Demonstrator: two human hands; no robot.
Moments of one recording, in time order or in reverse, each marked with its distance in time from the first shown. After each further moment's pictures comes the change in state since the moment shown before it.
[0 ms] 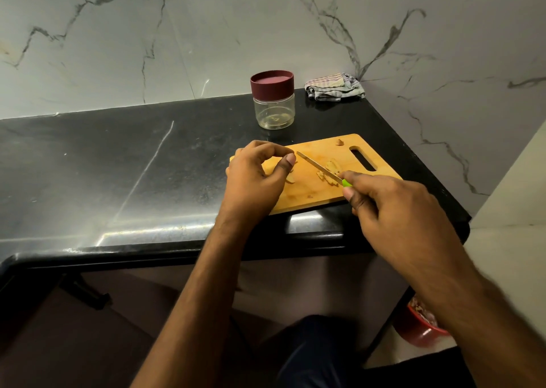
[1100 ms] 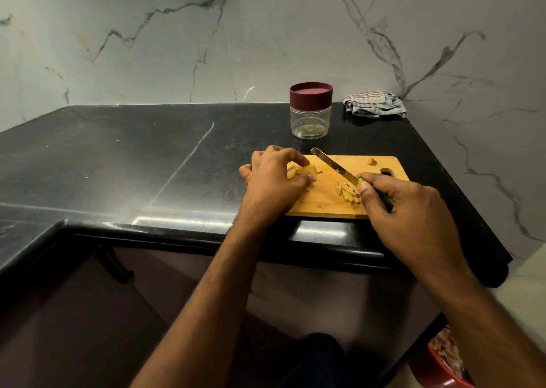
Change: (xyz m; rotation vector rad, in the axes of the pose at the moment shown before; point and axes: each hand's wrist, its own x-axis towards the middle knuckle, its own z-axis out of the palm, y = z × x) left_hand 0.011 0.002 -0.001 0.319 -0.072 -0.207; right_hand 0.035 0.023 0.027 0.150 0.127 -0.094
